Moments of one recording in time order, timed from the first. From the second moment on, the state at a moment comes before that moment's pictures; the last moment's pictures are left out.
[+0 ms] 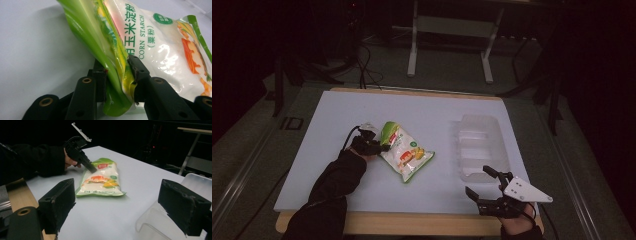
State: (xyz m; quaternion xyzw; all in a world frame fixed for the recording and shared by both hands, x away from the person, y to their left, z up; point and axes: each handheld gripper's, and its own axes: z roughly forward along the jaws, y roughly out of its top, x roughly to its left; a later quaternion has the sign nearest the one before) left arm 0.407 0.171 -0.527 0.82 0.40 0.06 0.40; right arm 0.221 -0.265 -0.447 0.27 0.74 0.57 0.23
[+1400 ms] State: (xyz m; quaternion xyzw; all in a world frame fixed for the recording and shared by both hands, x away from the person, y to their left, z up) left arm 0.352 0.108 -0.421 0.83 0.27 0.16 0.45; right arm 0.226 -0.276 -0.446 0.29 0.73 0.58 0.22
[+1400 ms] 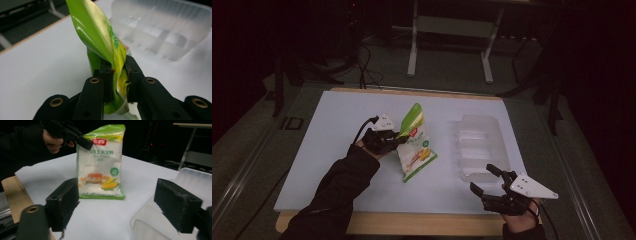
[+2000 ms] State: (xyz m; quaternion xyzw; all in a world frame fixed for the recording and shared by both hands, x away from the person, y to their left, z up) left arm 0.326 0.114 -0.381 0.85 0.15 0.10 0.49; right arm 0.261 -0.265 -0.398 0.24 0.75 0.58 0.21
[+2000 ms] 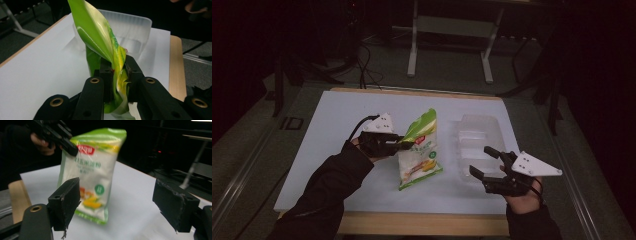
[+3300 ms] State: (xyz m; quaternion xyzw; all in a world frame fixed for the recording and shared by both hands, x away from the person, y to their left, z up) left arm 0.319 0.093 -0.378 0.85 0.07 0.03 0.52; right arm 0.319 -0.189 -0.392 0.21 0.82 0.52 0.05
